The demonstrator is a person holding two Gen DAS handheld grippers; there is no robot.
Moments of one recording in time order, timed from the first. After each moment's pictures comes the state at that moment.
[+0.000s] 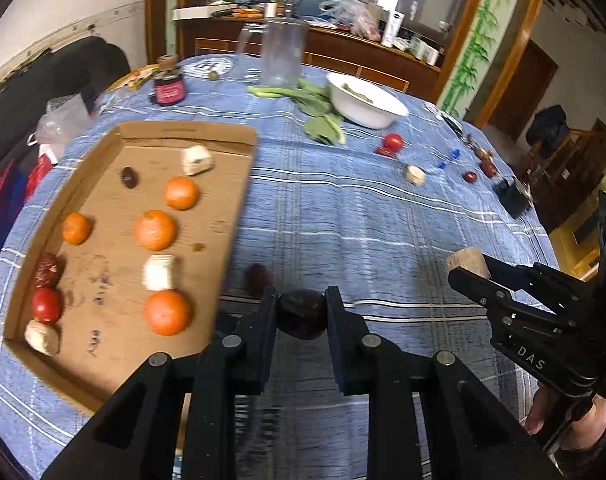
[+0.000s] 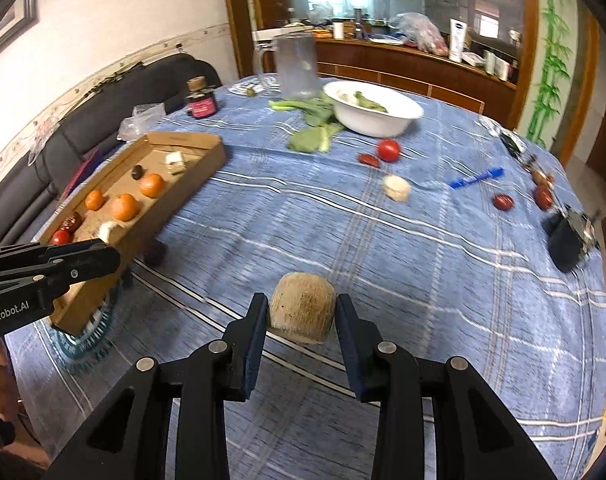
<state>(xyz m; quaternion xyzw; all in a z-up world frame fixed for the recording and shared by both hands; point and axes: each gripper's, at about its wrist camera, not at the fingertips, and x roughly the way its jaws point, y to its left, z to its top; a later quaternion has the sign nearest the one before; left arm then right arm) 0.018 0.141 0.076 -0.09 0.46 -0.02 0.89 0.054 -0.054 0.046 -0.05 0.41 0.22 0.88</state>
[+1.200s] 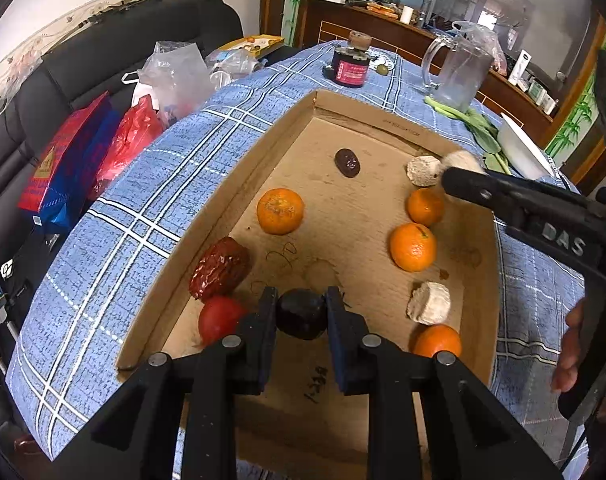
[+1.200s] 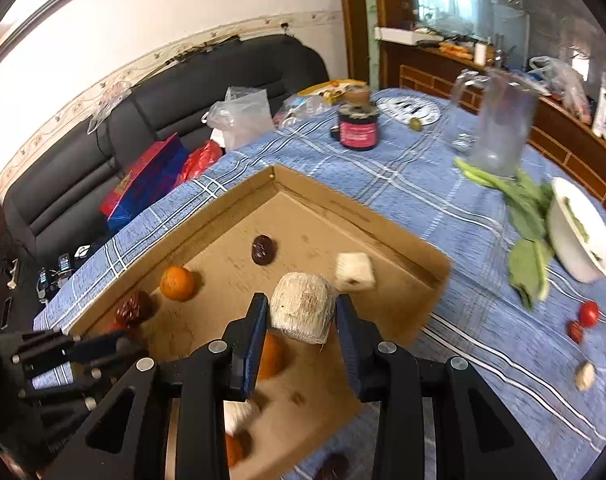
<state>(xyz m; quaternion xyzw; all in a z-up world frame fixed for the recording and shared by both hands) 0.022 0.303 0.040 -0.14 0.47 0.13 0.86 0.142 0.178 0.056 -0.10 0.41 0.37 0.83</state>
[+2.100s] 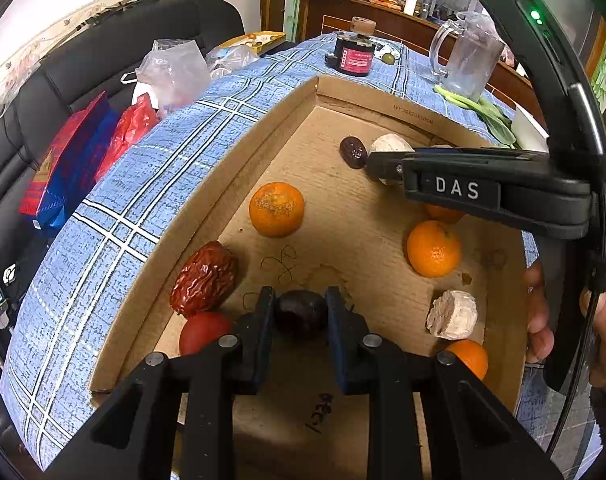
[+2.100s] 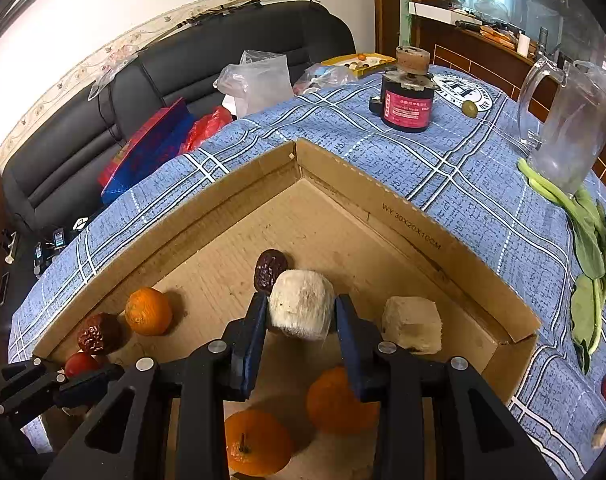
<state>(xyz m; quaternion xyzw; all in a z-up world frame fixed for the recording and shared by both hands) 0.036 0.301 0.021 -0.13 0.48 0.14 0.86 0.177 0.237 0.017 -0.14 0.44 0.39 0.80</state>
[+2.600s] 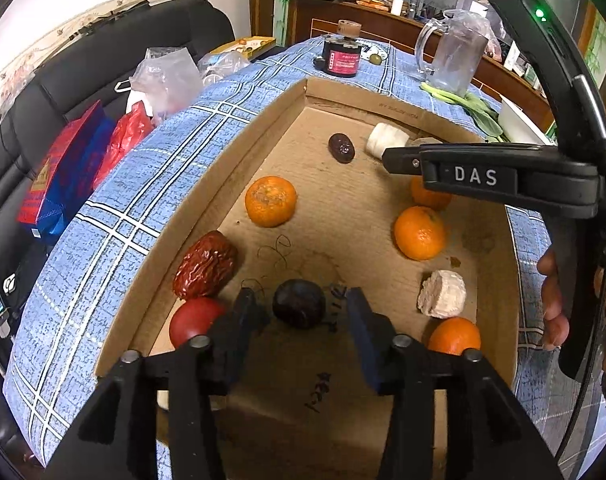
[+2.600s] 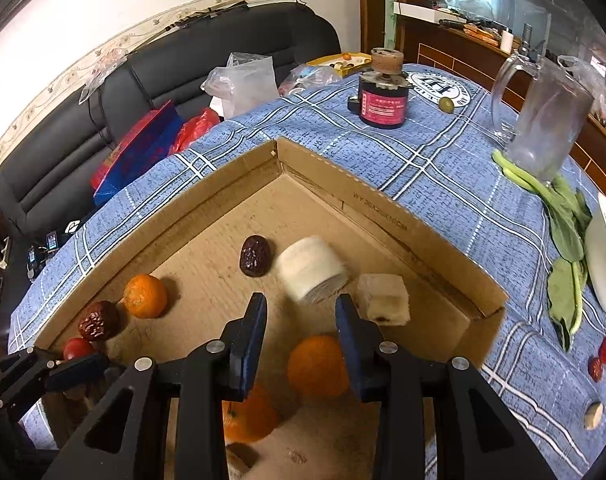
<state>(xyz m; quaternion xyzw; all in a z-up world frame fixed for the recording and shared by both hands) 0.022 0.293 0.026 -0.11 0.47 0.12 0.87 0.170 0.218 0.027 -0.14 0.44 0.37 0.81</state>
